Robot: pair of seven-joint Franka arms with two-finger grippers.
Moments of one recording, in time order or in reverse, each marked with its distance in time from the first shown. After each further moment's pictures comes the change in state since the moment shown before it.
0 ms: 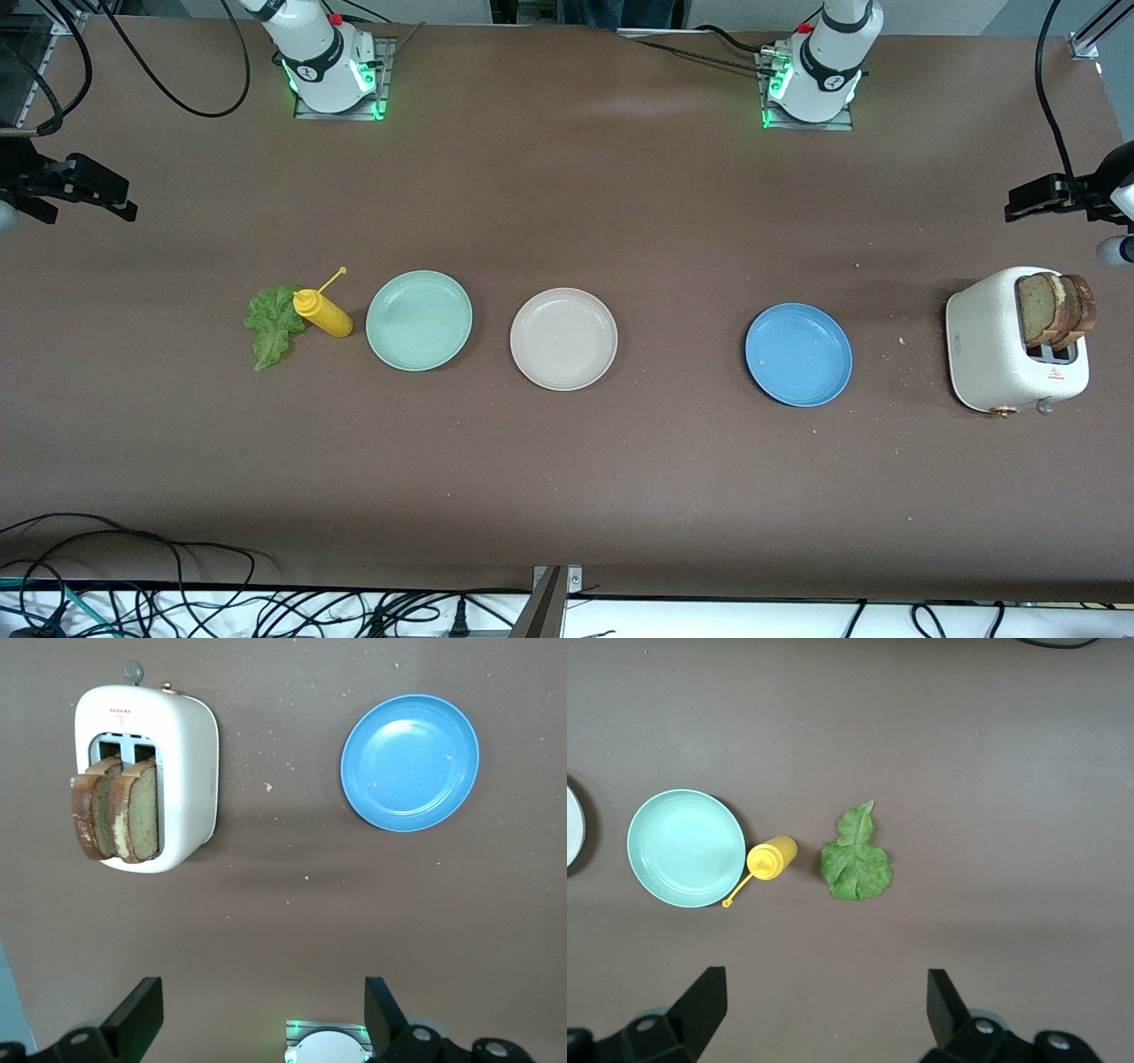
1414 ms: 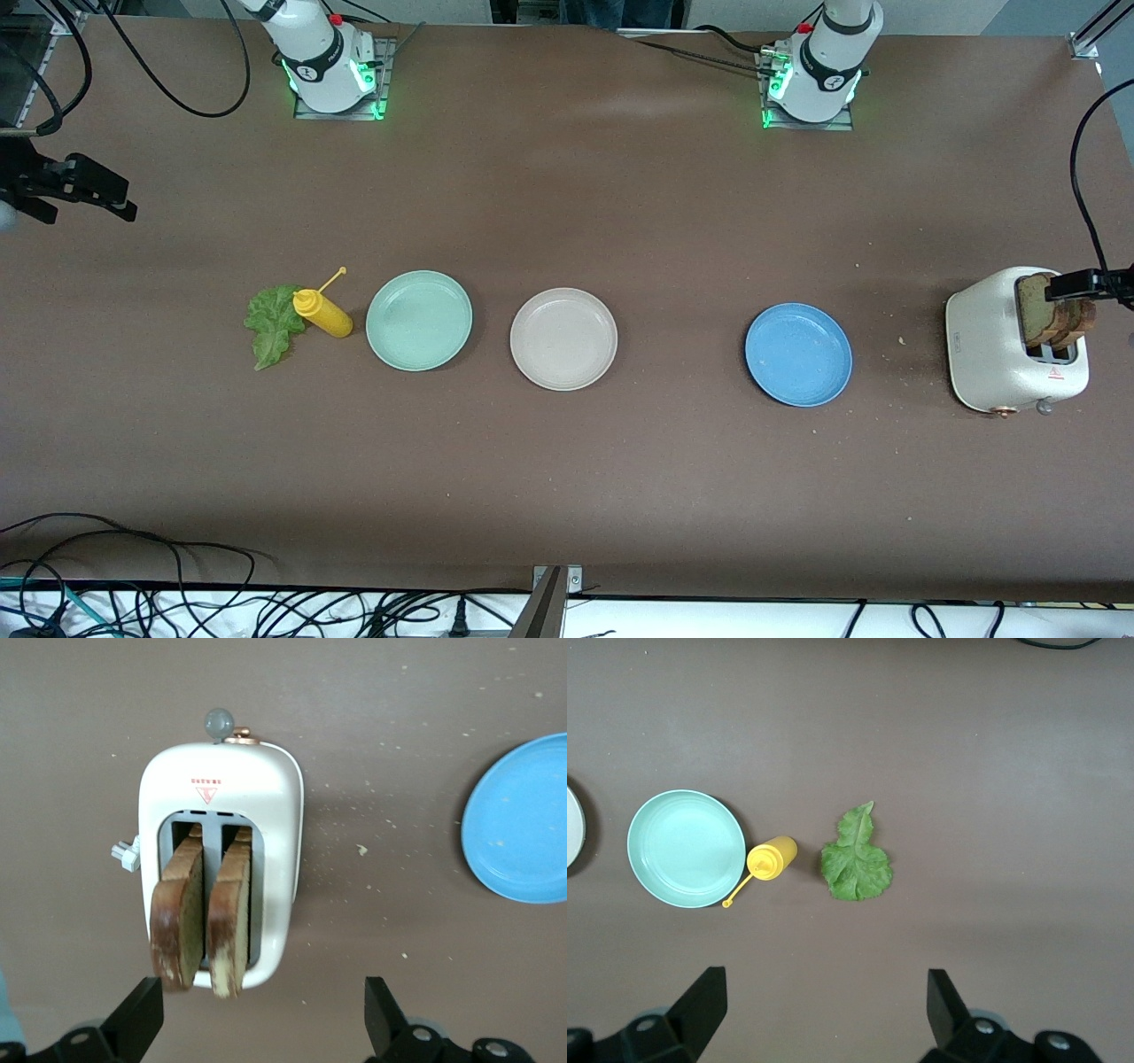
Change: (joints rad) left arm 0.210 0.217 0.002 -0.068 0.031 0.341 0.208; right arm 0.000 0.000 0.000 0.001 0.000 0.000 0.000
